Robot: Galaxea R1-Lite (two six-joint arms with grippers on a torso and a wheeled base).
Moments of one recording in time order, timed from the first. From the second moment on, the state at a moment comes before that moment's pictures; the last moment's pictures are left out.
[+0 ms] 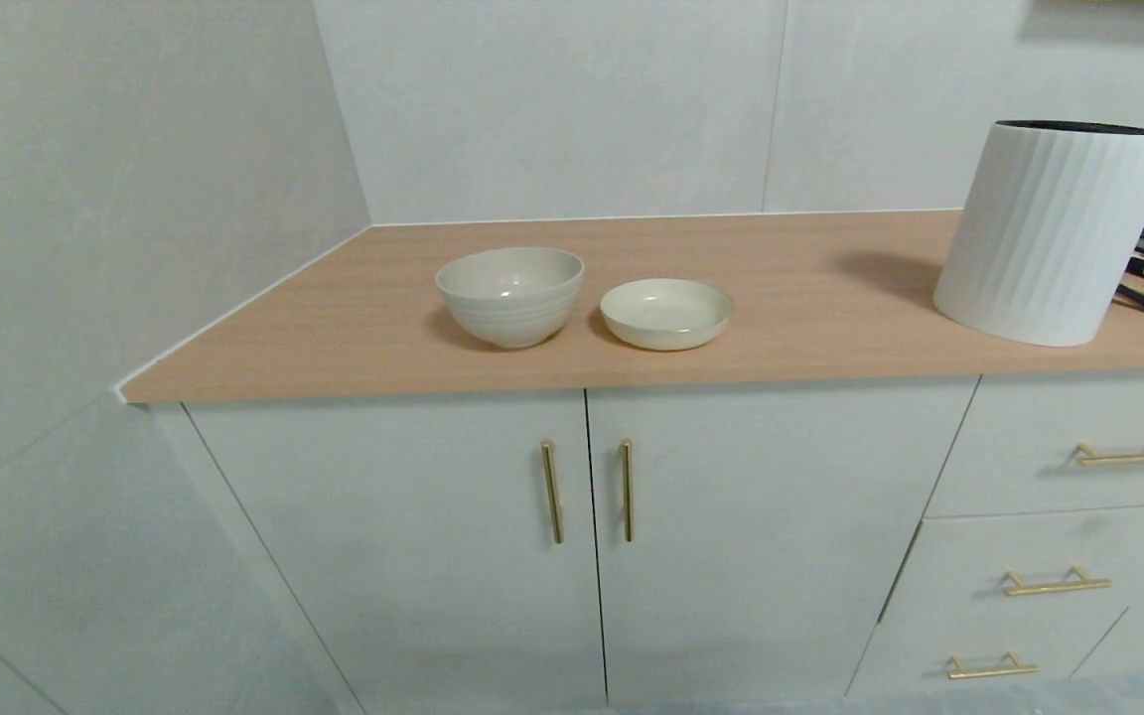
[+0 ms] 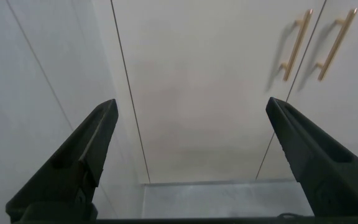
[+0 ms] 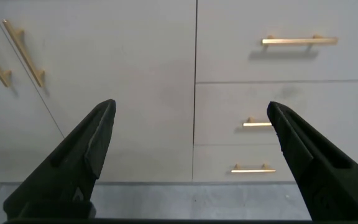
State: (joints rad) left arm 0.00 0.00 0.00 0.00 0.00 0.01; right arm 0.00 0.00 0.00 0.00 0.03 0.01
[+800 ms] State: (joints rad) left arm 0.00 0.00 0.00 0.00 0.00 0.01; right arm 0.00 0.00 0.00 0.00 0.03 0.01
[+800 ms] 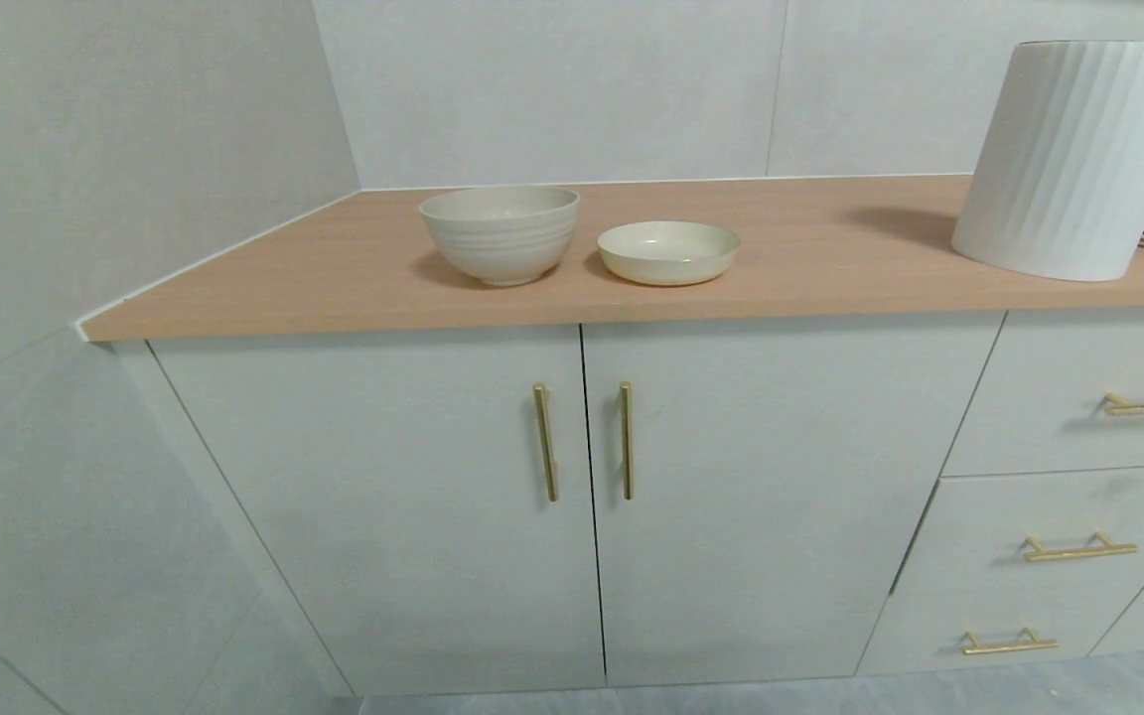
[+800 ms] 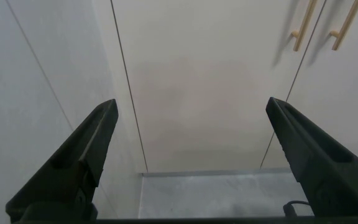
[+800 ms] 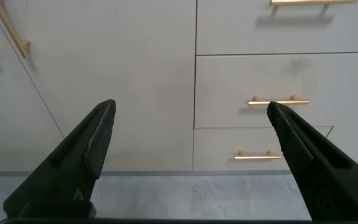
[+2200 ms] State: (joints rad) left arm 0.00 0.00 0.00 0.00 0.00 0.00; right arm 0.01 0.00 0.00 0.00 0.04 -0.02
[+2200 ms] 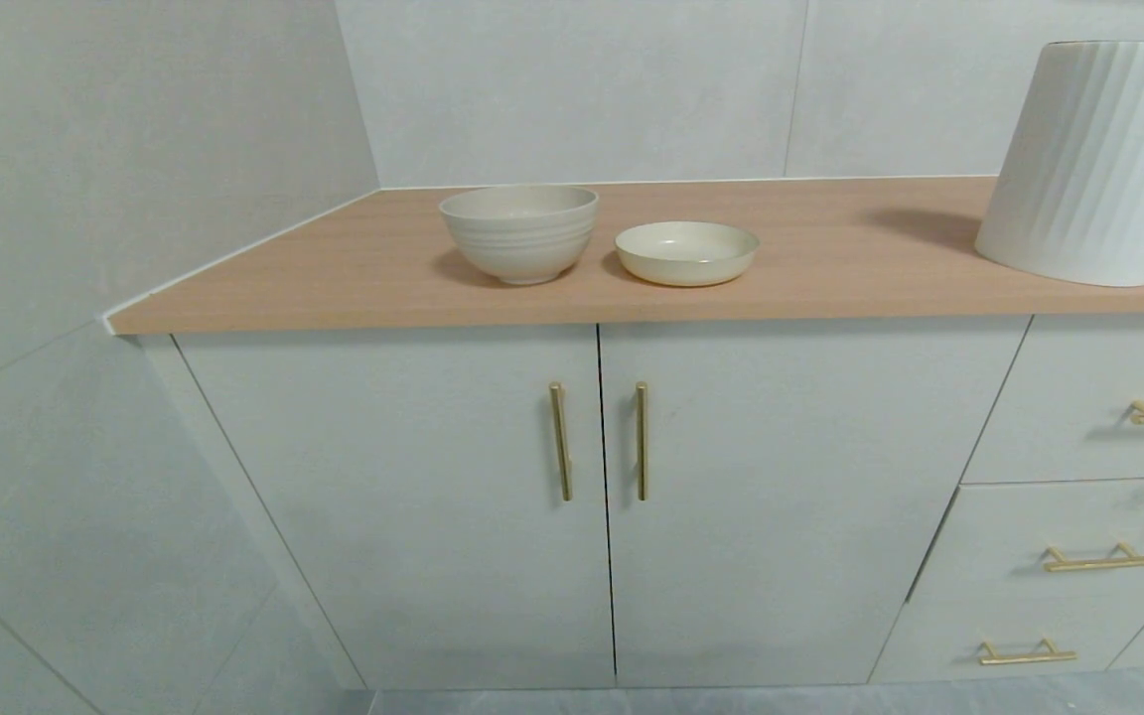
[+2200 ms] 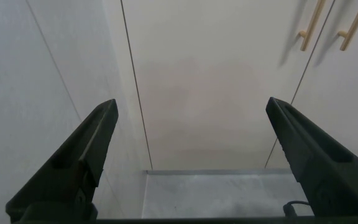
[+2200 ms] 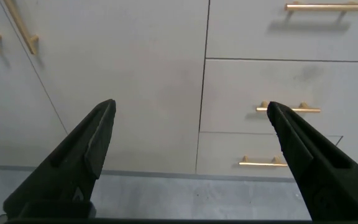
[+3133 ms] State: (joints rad) left arm 0.00 0.00 0.00 0.00 0.00 0.01; right arm 0.08 0.46 -0.18 0.05 0.30 -0.10
